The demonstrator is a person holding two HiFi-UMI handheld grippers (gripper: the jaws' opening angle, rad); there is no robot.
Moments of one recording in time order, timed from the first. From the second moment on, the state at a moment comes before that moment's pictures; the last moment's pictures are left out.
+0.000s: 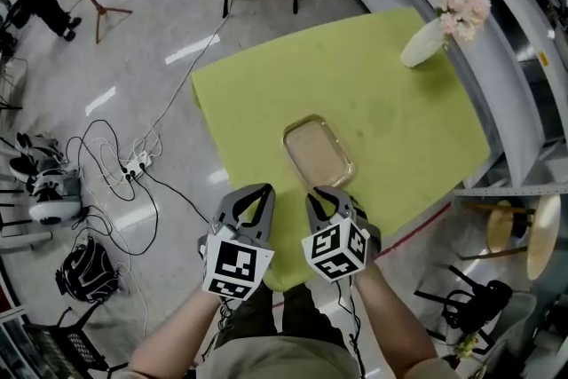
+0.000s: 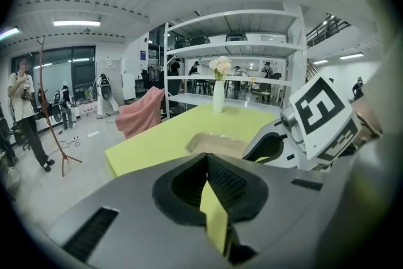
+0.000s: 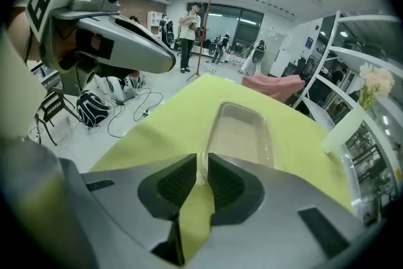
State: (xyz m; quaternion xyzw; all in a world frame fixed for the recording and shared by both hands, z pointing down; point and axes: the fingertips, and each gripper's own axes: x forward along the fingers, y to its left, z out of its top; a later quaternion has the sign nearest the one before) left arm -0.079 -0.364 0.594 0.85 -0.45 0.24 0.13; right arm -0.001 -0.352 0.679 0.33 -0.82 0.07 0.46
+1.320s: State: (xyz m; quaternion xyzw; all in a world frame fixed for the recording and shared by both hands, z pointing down) left arm -0.093 -0.373 0.428 0.86 -0.49 0.16 0.00; right arm 0.029 -0.377 0.467 0.44 -0.85 0.02 0.29
